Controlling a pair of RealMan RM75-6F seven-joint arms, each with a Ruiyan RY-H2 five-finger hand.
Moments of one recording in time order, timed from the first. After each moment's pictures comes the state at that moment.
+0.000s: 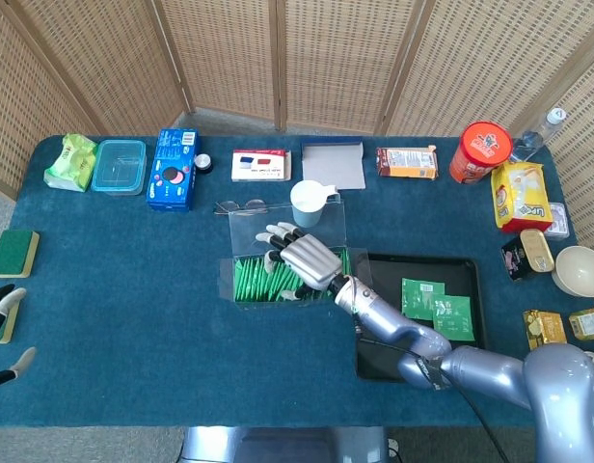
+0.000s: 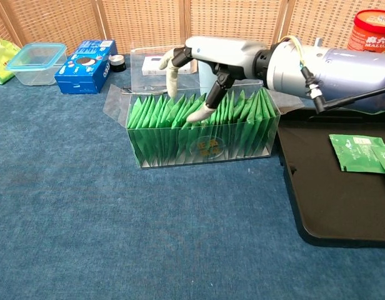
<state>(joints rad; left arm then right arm) 0.01 -0.98 0.01 -1.76 1.56 1.56 0.04 1.00 -1.62 0.20 -1.26 -1.48 0.84 0.23</state>
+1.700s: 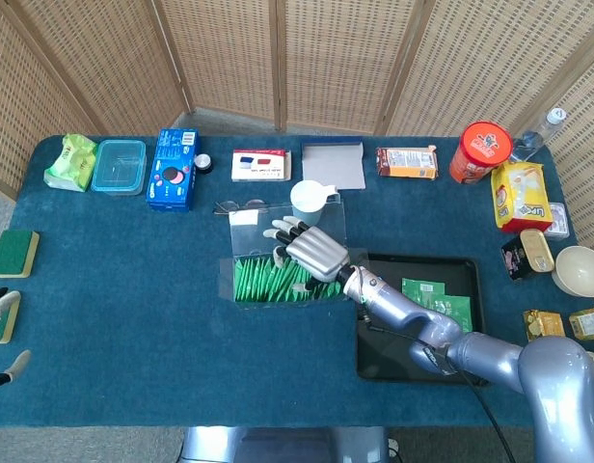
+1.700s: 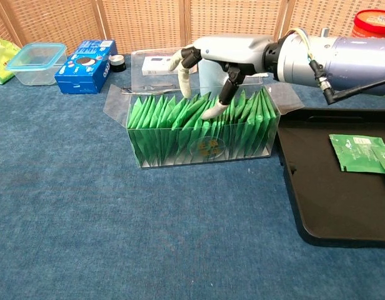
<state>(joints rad) 0.03 -0.97 0.01 -1.77 1.55 1.57 0.04 1.06 -1.59 0.12 -1.16 -1.56 0.85 0.31</state>
